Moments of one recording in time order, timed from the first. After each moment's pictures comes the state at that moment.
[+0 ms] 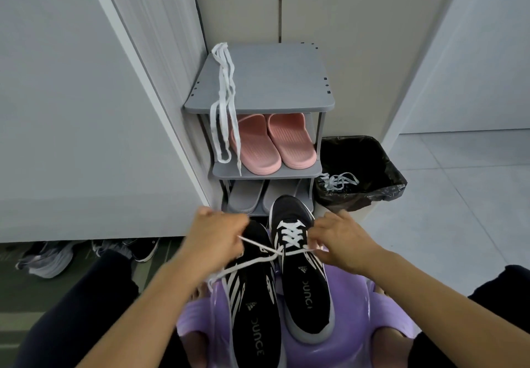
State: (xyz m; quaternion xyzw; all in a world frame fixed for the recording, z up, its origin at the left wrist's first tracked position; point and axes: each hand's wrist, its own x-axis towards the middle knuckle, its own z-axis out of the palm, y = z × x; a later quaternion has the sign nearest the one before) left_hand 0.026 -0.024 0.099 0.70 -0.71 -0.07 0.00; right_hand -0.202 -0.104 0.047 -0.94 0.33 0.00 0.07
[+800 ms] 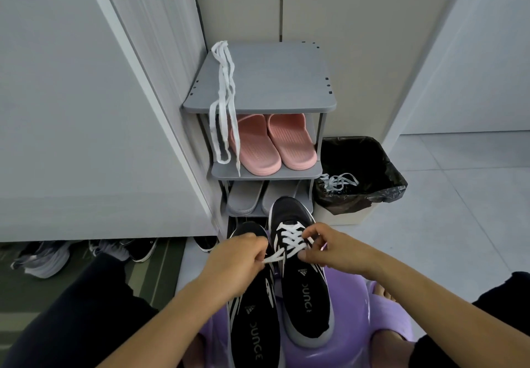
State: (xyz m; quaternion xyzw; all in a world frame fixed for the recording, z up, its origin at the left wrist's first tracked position) left_hand -0.002 -0.014 0.078 0.68 -0.71 -0.18 0.03; right_hand -0.198 -0.095 0.053 -0.69 0.48 0.01 0.55
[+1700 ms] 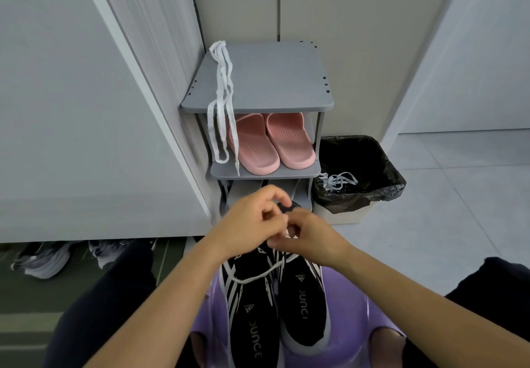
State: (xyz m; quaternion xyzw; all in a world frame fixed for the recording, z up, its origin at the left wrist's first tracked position) left_hand -0.008 -0.047 0.118 0.59 -0.64 -0.41 0.28; right_hand -0.155 -0.088 0.076 -0.78 0.42 -0.13 0.44
